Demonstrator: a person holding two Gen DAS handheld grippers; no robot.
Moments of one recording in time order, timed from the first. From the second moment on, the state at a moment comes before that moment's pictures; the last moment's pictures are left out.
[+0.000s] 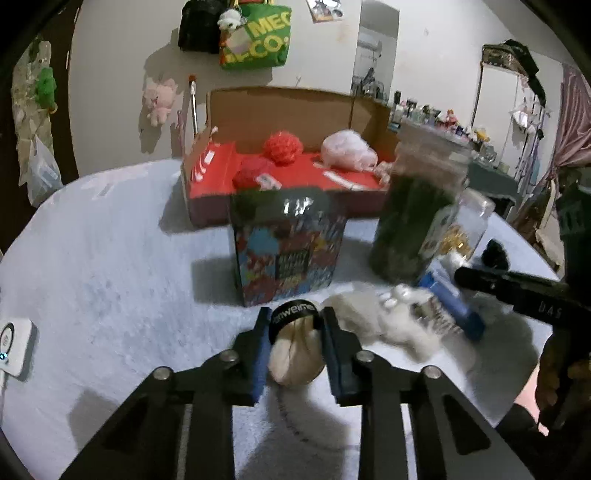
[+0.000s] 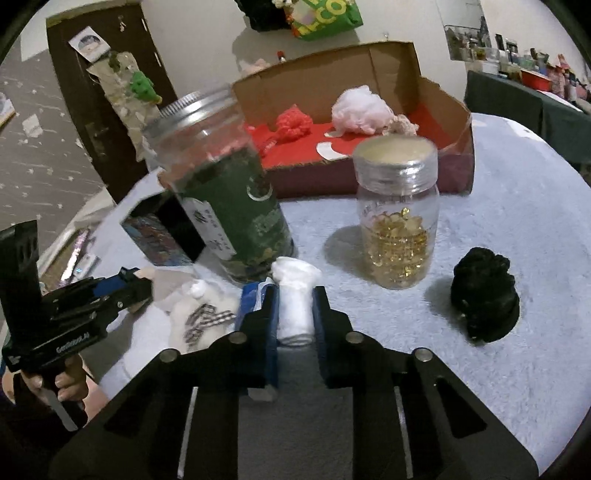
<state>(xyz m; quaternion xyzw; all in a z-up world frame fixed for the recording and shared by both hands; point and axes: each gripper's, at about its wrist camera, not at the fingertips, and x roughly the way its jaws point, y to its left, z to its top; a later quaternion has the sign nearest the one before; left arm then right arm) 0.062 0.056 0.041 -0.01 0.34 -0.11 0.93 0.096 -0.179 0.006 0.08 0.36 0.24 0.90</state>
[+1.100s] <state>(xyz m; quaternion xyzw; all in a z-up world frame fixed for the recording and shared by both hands) 0.071 0.005 0.057 -0.02 0.32 -0.21 0.92 0.075 -0.176 0.030 0.05 0.32 0.27 0.90</state>
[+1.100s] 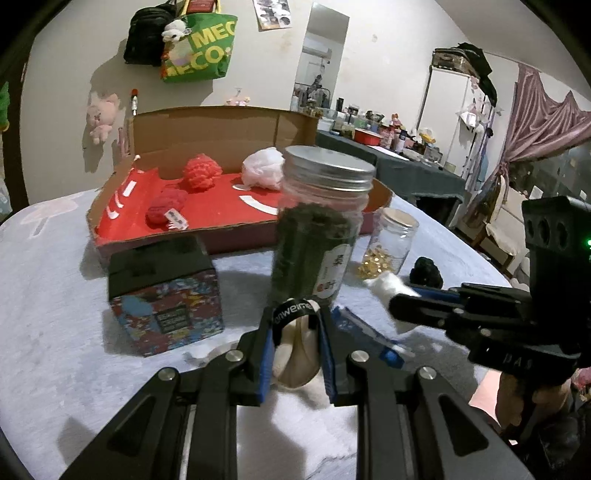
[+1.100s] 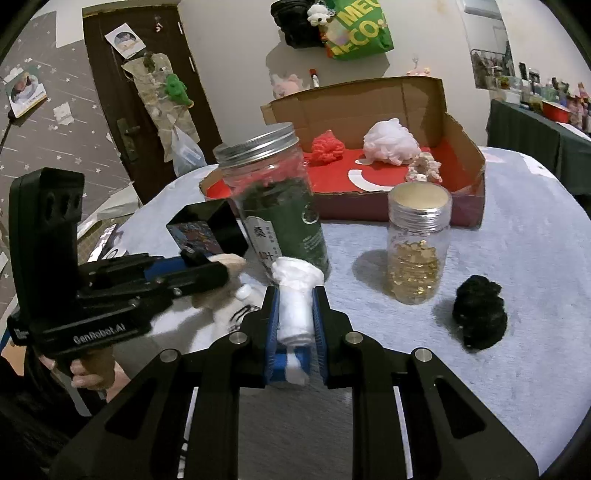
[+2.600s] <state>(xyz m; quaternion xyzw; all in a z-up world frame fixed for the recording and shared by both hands) 0.115 0.136 0.067 0.00 0.31 -0.14 0.94 0.118 -0.269 0.049 0.01 0.34 0.20 0.92</state>
